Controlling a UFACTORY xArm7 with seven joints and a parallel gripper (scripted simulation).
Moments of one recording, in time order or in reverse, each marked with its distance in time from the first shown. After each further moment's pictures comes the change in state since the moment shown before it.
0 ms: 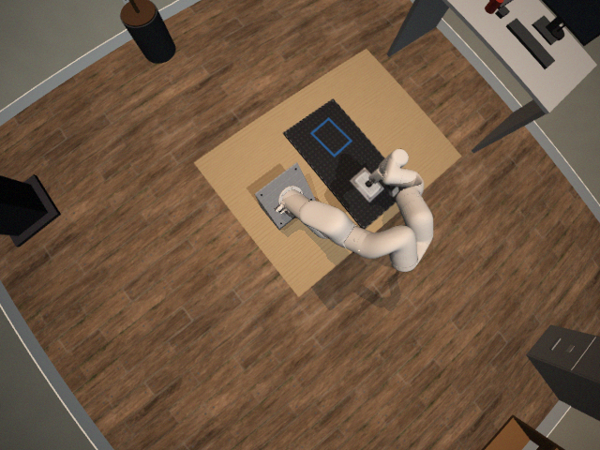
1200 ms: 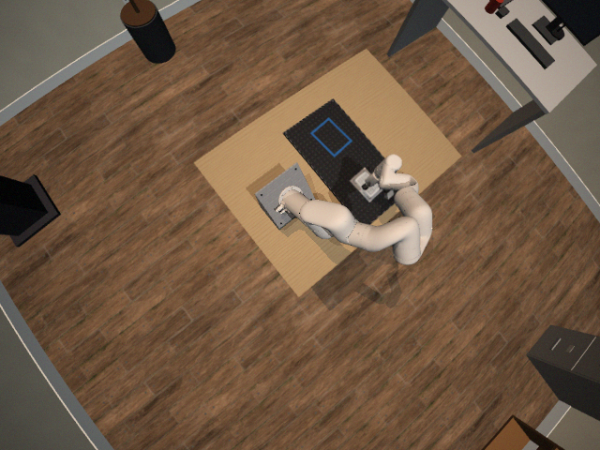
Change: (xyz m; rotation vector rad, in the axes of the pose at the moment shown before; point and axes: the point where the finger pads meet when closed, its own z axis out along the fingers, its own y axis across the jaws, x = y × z) arm 0.000 0.000 0.053 -0.001 0.000 0.000
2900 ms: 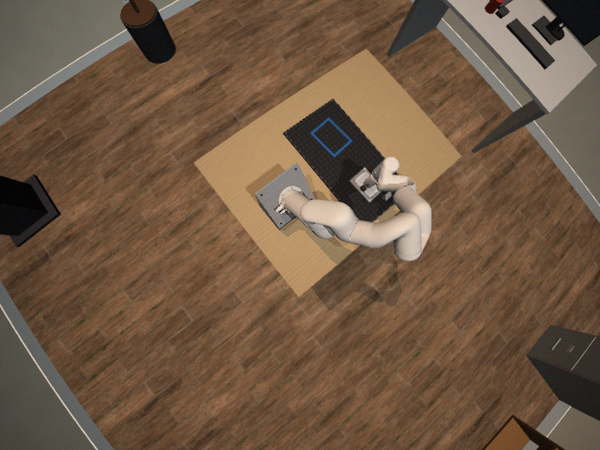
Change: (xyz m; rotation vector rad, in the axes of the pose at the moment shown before) arm 0.000 0.000 0.025 0.000 0.000 0.000
